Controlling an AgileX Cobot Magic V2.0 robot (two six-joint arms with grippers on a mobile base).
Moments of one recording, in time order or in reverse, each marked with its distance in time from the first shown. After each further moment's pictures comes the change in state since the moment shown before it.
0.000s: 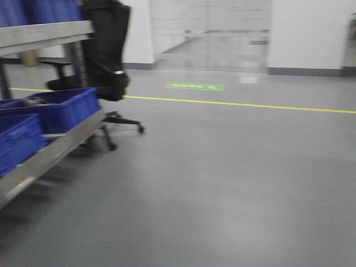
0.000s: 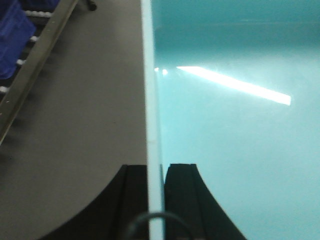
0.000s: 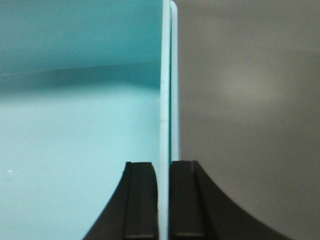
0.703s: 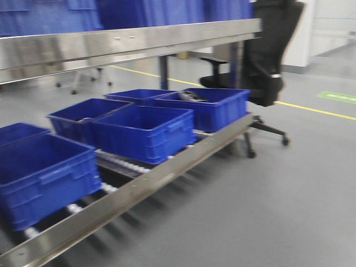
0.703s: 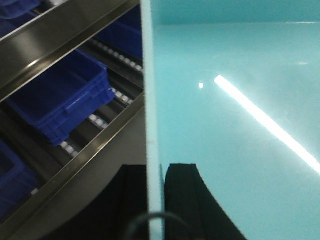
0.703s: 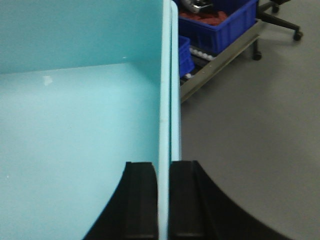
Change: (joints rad) left arm 0.000 0.000 0.000 0.005 -0.001 0.000; right arm 0.000 0.000 0.000 0.000 -0.004 0.000
